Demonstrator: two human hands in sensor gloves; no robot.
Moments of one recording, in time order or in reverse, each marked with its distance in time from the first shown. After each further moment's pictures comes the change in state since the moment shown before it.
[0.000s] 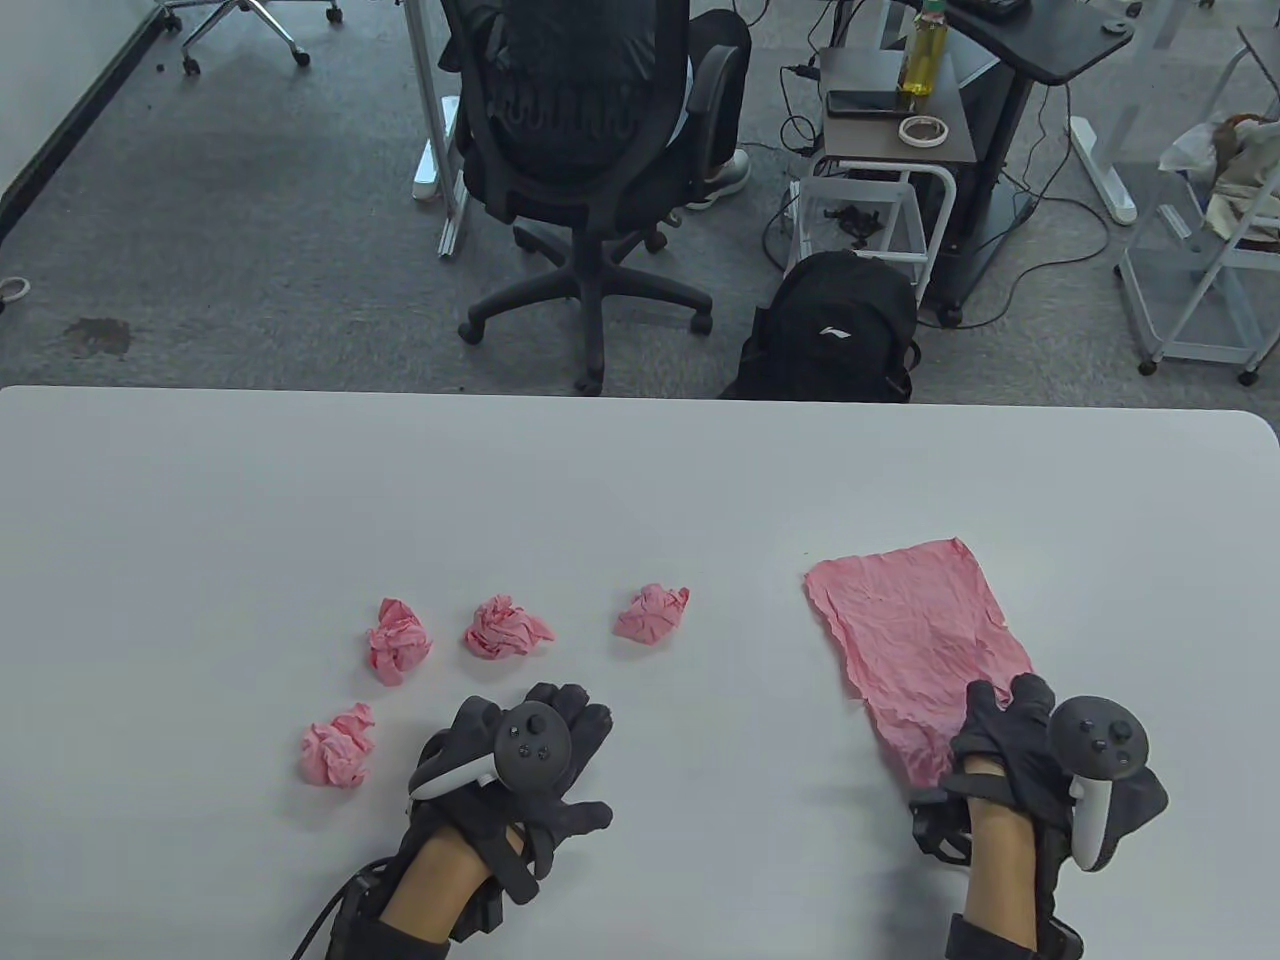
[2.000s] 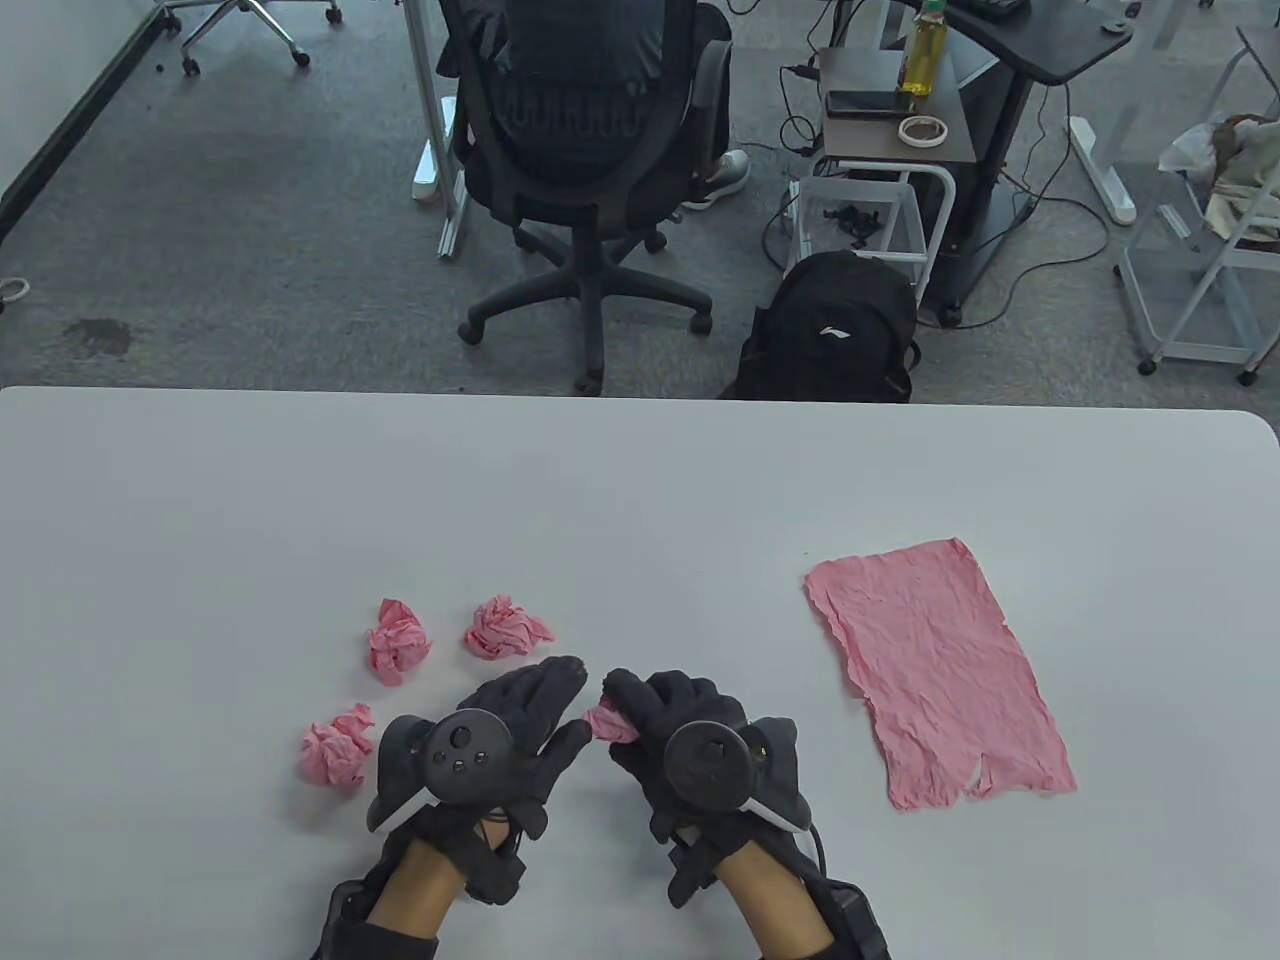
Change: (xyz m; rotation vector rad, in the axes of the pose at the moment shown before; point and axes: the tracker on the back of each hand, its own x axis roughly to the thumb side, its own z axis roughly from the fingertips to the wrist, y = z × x) left_hand -0.010 0.024 0.026 0.542 -0.078 0.168; right_hand 0.160 0.146 0.160 0.273 -1.113 0.150
